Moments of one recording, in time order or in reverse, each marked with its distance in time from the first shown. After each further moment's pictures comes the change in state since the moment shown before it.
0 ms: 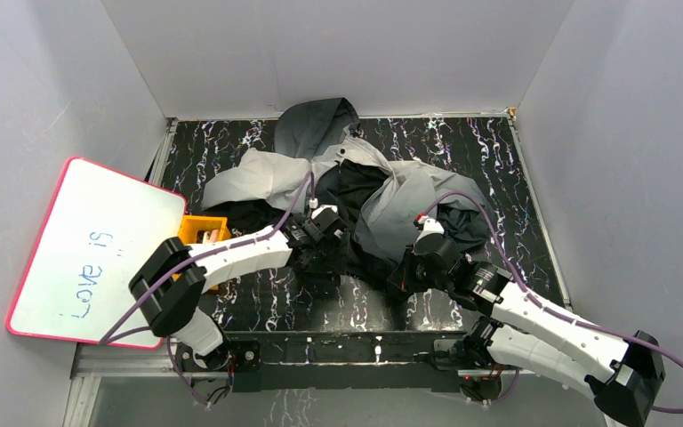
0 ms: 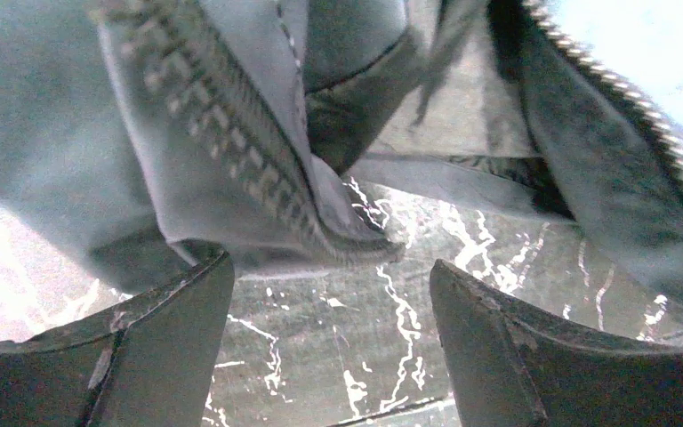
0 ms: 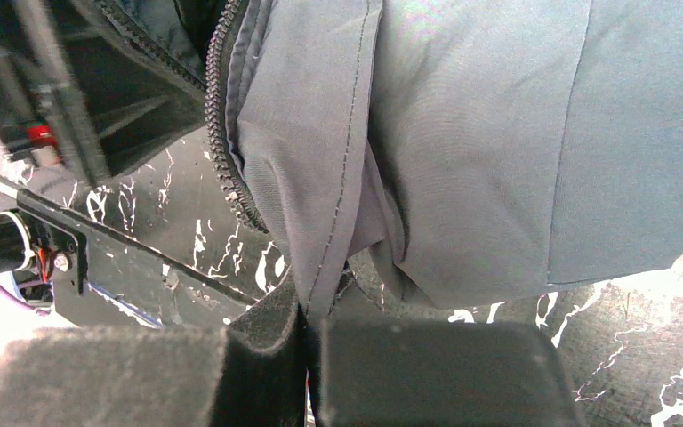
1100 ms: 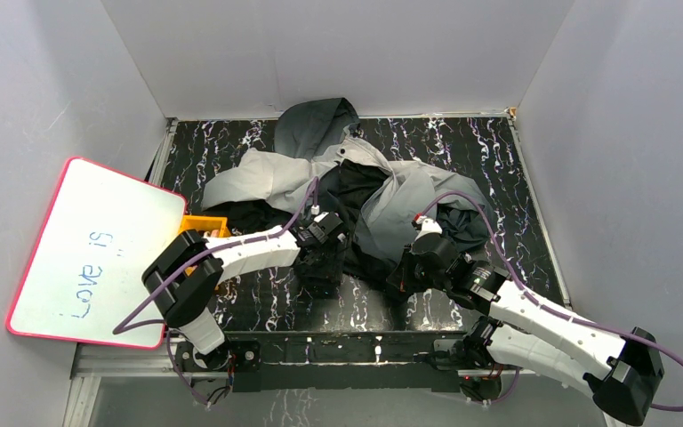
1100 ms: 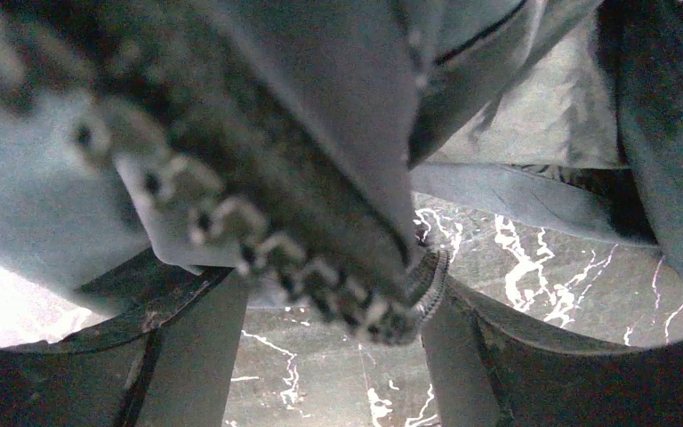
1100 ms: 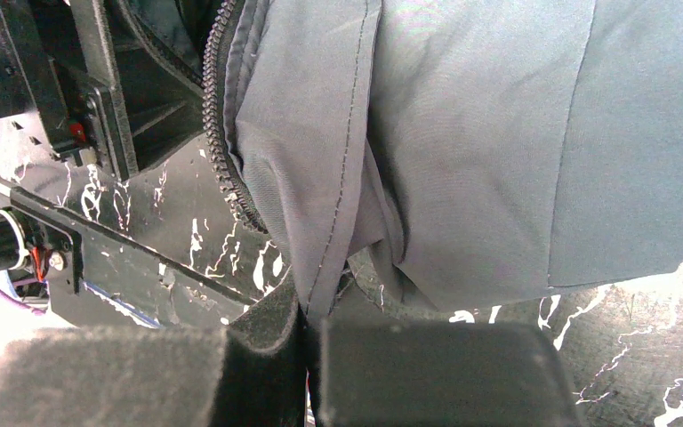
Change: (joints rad) left arm 0.000 0.047 -0.010 -0.014 0.013 0.009; right arm 0.000 0.030 0.000 0.009 -0.008 0.000
